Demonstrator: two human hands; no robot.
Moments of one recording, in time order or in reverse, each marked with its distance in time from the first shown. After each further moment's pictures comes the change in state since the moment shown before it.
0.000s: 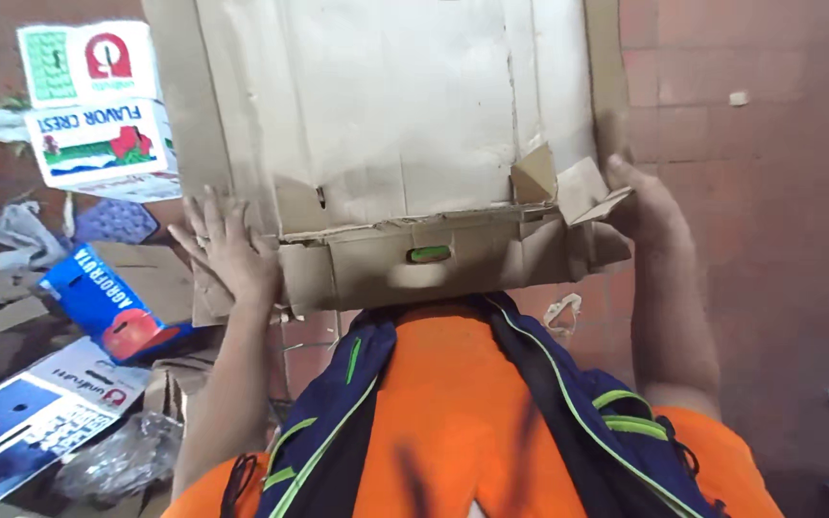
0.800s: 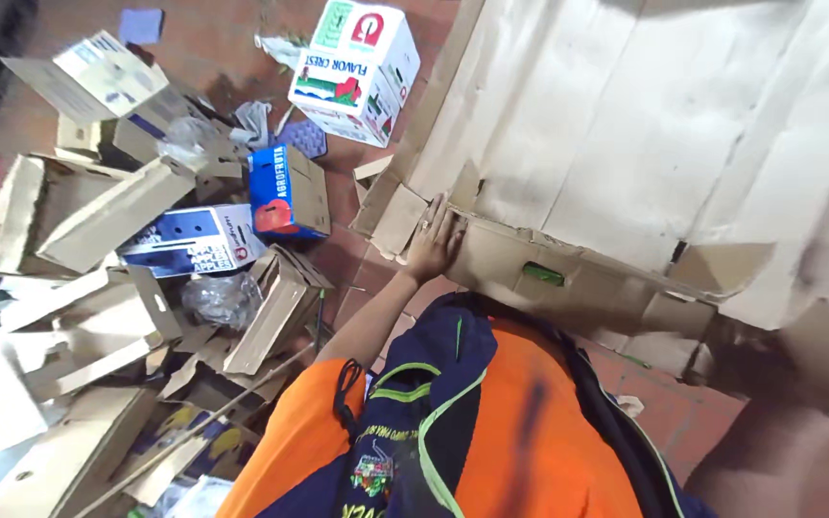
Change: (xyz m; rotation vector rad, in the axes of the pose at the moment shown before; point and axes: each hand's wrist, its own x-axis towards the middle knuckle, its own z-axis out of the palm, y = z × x) left_hand -0.075 0.020 0.054 -0.073 -0.165 0.080; right_hand -0.007 0.068 -0.008 0.202 0.113 -0.413
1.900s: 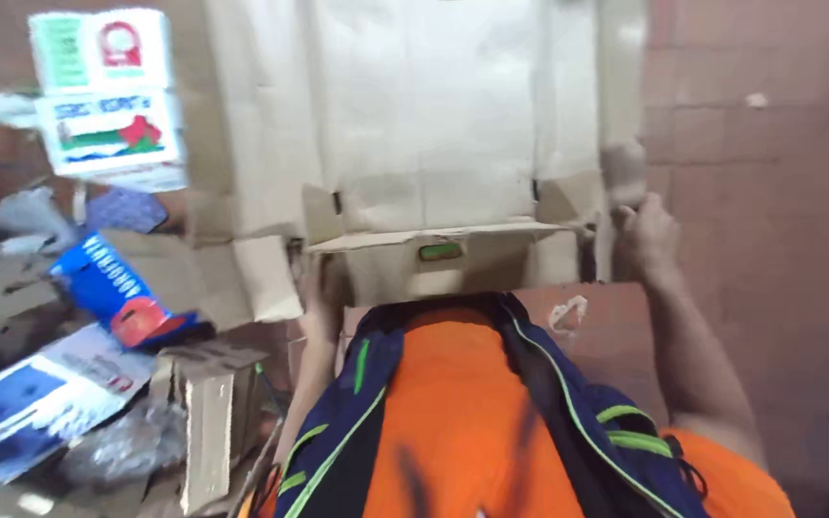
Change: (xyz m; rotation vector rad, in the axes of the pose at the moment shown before) left_hand -0.030 0.047 -0.028 -0.219 0.072 -0.131; right_hand -0.003 -0.017 -0.002 -1.459 0.048 0.113
